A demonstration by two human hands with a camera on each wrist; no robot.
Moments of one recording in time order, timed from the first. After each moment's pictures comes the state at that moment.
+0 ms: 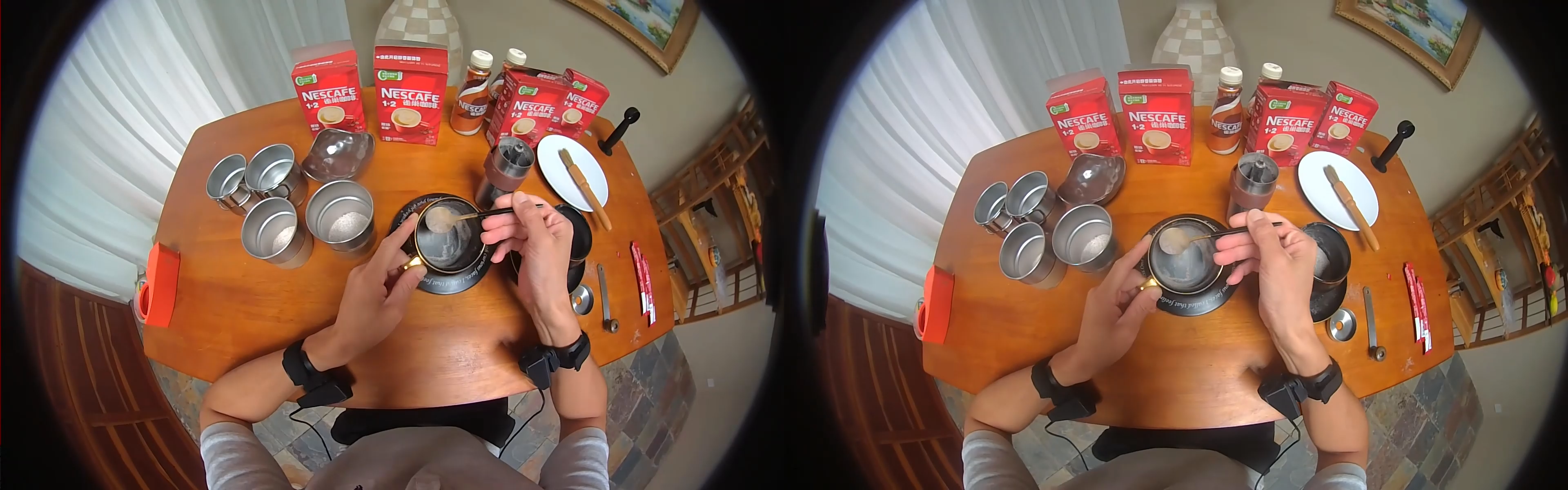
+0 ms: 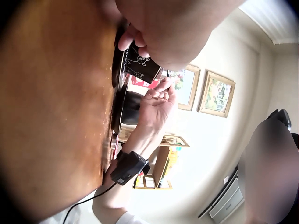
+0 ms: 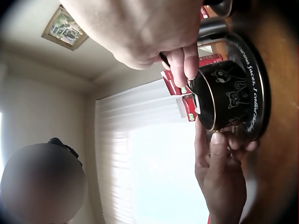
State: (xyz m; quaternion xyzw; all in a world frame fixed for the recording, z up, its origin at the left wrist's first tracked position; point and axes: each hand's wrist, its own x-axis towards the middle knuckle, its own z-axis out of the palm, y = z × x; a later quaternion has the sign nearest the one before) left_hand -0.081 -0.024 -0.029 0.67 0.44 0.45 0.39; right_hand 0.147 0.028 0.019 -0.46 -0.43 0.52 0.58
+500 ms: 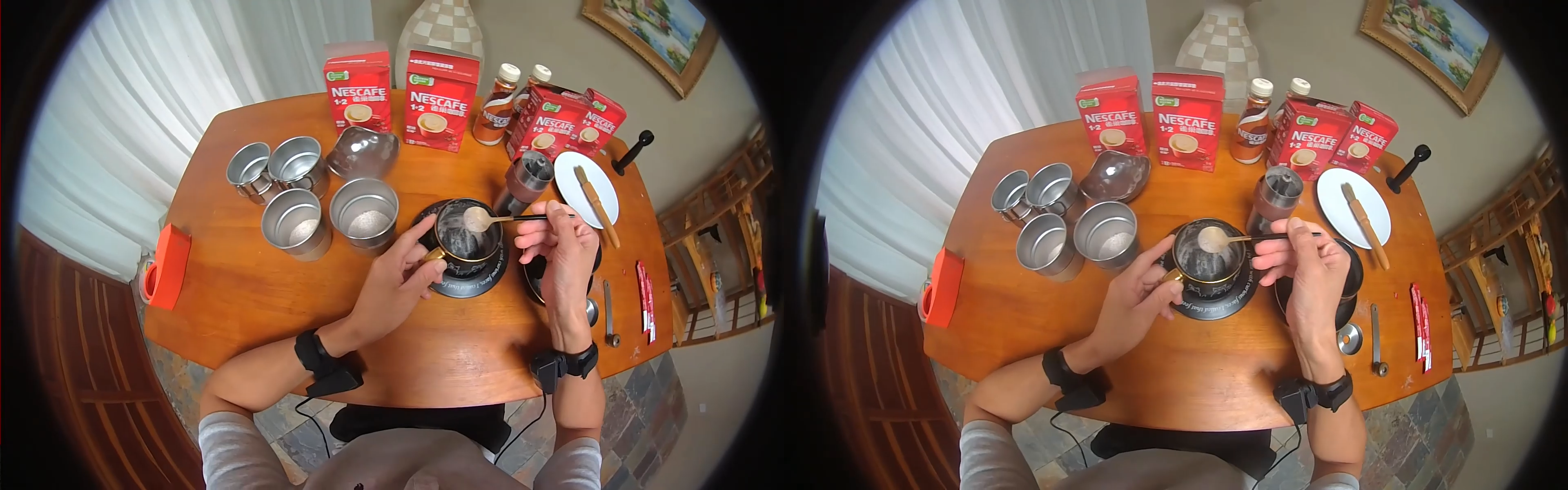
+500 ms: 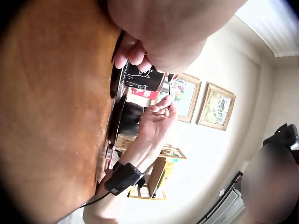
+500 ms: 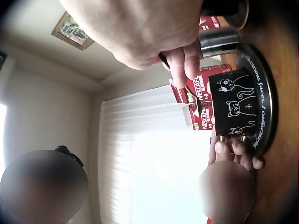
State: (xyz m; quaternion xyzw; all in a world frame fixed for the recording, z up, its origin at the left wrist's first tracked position) left_hand -0.078 -0.014 -0.030 0.54 0.41 0.48 0.55; right_hand 0.158 0.033 0.023 -0.46 -0.44 0.47 0.60
